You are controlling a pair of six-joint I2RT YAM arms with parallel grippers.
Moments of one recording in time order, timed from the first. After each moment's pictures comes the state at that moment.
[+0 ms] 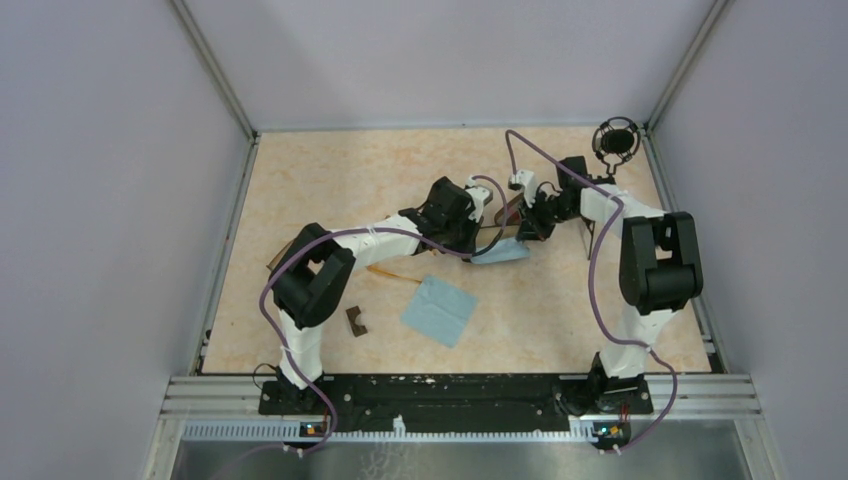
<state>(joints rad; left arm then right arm) -0.76 1.94 1.32 -0.18 0.16 -0.22 0.14 1.83 1.21 -0.56 -0.70 -0.72</state>
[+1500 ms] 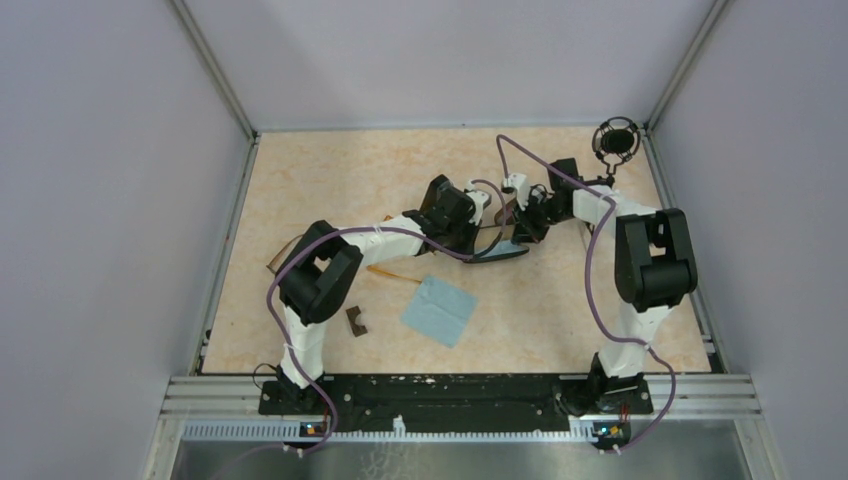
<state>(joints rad) -0.76 1.98 1.33 -0.19 0.11 -0.23 0.18 1.86 1.20 -0.53 -0.67 -0.70</state>
